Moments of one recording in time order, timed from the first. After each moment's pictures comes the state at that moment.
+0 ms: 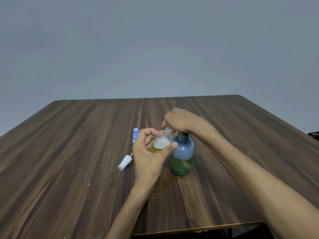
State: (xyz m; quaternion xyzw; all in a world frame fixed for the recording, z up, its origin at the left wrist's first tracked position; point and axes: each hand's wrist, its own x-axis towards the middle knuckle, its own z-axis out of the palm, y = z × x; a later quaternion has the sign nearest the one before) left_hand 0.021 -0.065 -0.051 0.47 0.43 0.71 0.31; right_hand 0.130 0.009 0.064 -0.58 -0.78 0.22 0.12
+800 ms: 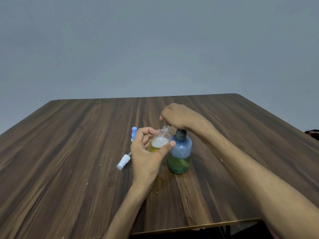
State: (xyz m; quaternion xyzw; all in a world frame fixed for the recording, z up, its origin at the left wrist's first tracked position) left_hand 0.021 -0.065 -0.051 0.48 0.42 0.71 0.31; right_hand 0.132 0.009 0.068 -0.58 -0.76 0.23 0.17
